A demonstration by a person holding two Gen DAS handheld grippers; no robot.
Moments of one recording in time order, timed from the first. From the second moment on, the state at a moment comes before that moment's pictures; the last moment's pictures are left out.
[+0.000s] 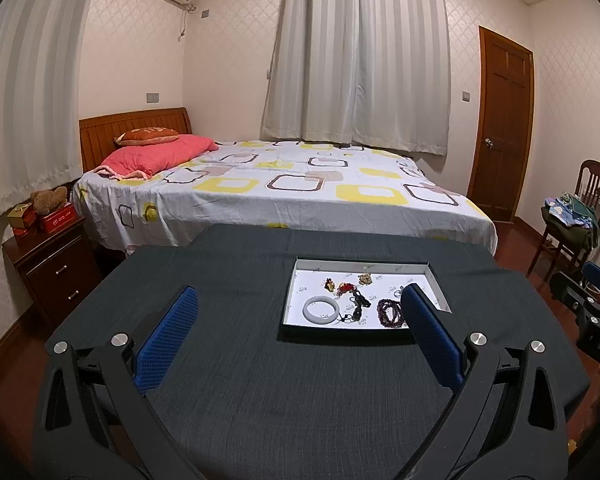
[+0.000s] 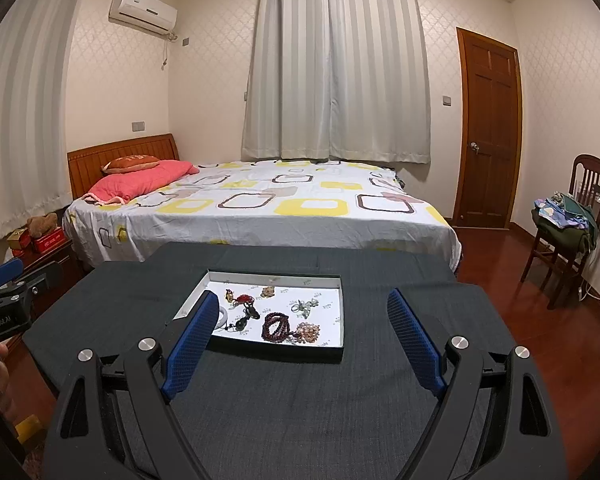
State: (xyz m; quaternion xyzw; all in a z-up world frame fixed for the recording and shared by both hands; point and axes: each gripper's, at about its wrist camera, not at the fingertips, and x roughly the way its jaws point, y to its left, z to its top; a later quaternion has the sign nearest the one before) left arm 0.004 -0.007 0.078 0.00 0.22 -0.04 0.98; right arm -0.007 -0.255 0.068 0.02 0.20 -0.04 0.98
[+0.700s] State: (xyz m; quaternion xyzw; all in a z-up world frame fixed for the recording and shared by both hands) left arm 0.007 0.001 0.076 0.00 0.22 -0.03 0.98; right arm -0.008 -0.255 0.072 0.02 0.20 -0.04 0.98
